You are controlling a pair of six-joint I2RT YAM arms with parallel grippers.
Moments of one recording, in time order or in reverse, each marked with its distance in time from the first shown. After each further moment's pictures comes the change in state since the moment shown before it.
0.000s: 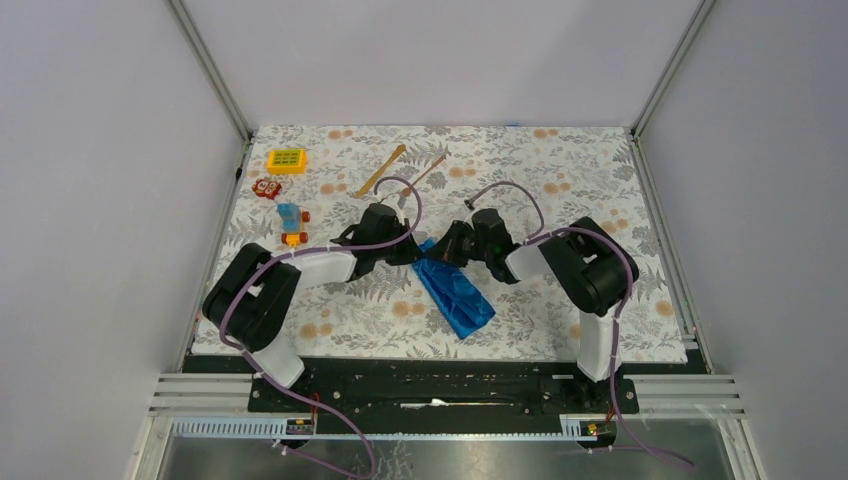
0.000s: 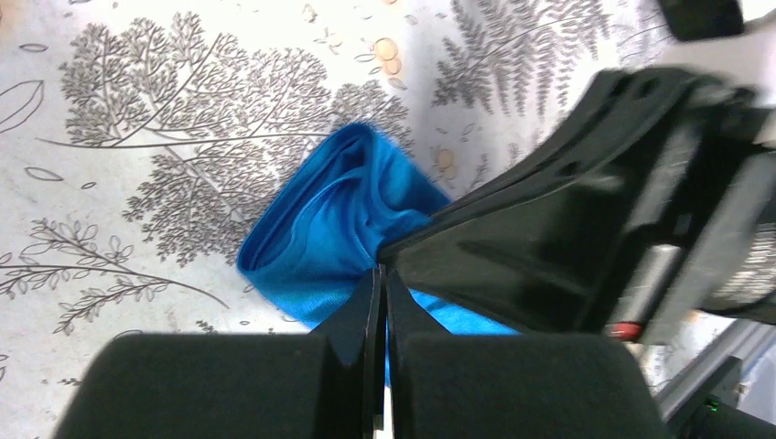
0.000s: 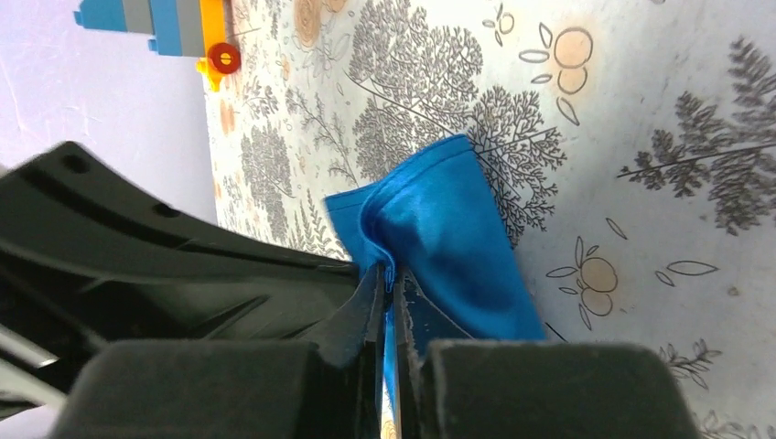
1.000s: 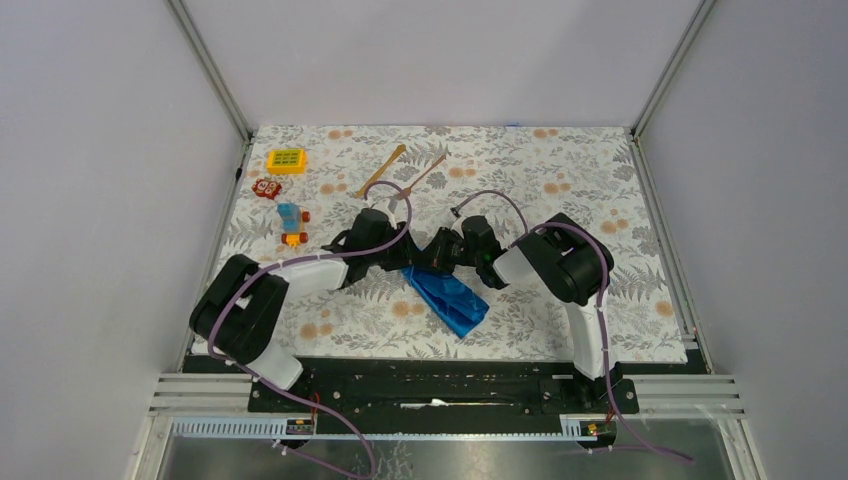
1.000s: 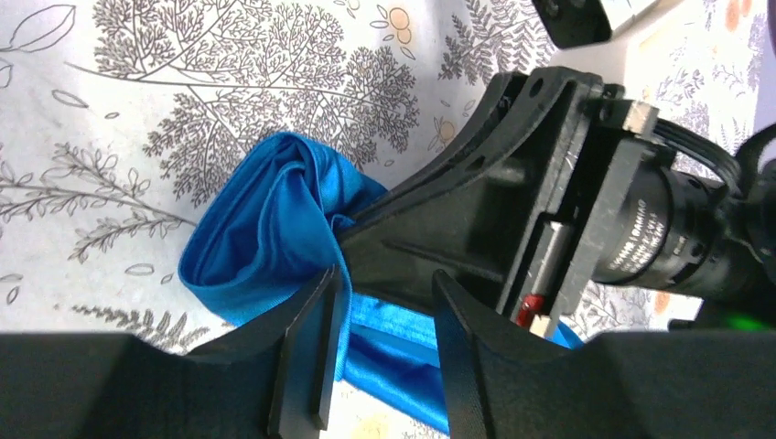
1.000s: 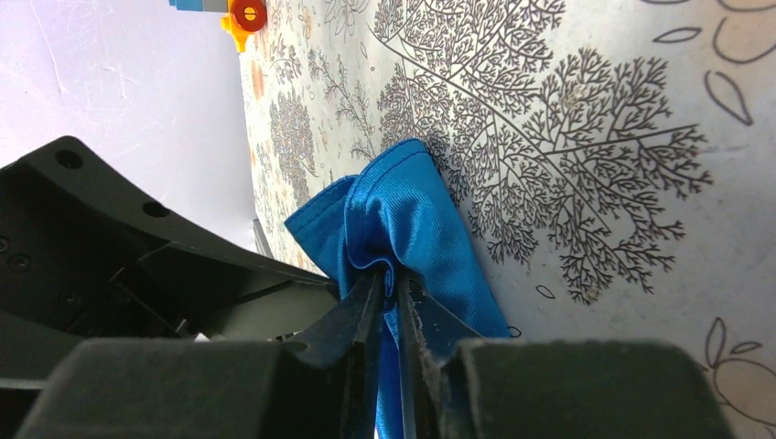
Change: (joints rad) left arm 0.013 -0.080 -0.073 0.015 0.006 -0.064; right arm 0.051 0.162 0.045 0.178 -0.087 0.110
